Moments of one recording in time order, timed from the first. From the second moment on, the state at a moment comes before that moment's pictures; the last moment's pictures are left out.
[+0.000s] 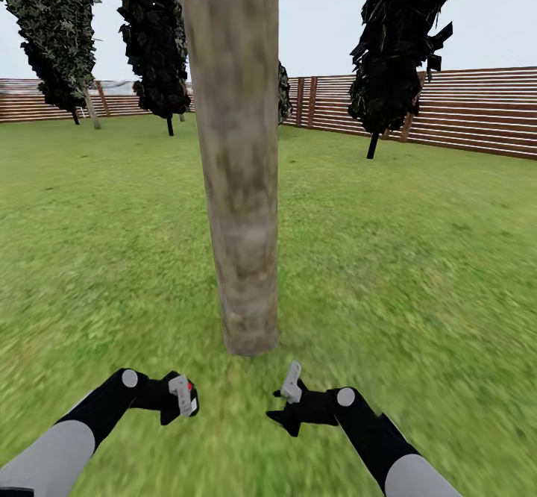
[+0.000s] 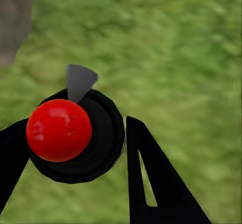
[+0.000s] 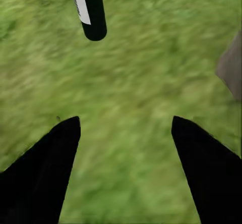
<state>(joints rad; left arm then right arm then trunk) -0.69 0.18 -0.09 -0.47 -0.73 -0.16 -0.89 -0.55 0.06 0.24 -0.65 0.42 -0.08 0.79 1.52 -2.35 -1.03</state>
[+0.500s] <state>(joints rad) -0.69 0.08 -0.09 -0.49 -0.82 -0.15 -0.89 -0.55 0.06 0.24 -0.67 0.42 -0.08 0.80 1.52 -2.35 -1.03</state>
